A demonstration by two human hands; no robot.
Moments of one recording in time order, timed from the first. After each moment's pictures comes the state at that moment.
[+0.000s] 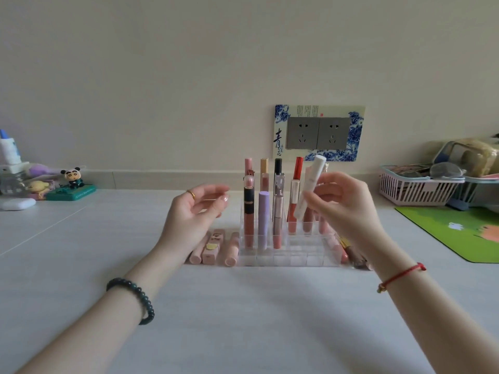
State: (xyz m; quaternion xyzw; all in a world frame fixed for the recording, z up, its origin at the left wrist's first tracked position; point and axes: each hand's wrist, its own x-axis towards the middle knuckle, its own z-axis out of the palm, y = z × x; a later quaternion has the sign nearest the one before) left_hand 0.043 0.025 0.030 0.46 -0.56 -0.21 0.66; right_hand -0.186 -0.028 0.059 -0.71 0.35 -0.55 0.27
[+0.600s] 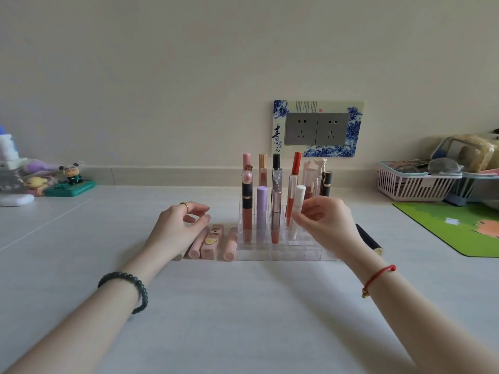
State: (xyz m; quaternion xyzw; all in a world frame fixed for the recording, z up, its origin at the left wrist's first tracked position) left_hand 0.077 0.012 0.005 0.69 -0.56 -0.07 0.45; right_hand -0.178 -0.051 0.017 -0.73 0.45 -0.47 0.20
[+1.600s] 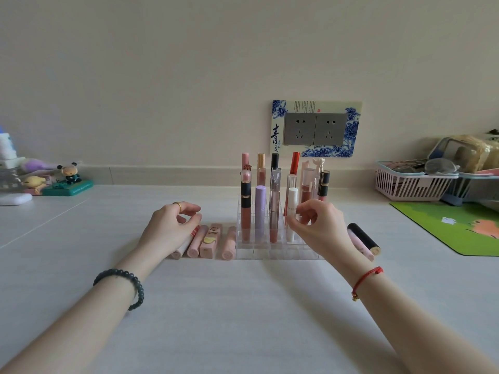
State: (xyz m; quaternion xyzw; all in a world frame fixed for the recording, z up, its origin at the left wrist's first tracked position) left_hand 0.090 0.009 0.002 0.72 -0.55 -0.05 0.42; right_hand -0.170 -0.050 0.007 -0.75 0.47 -0.45 0.11
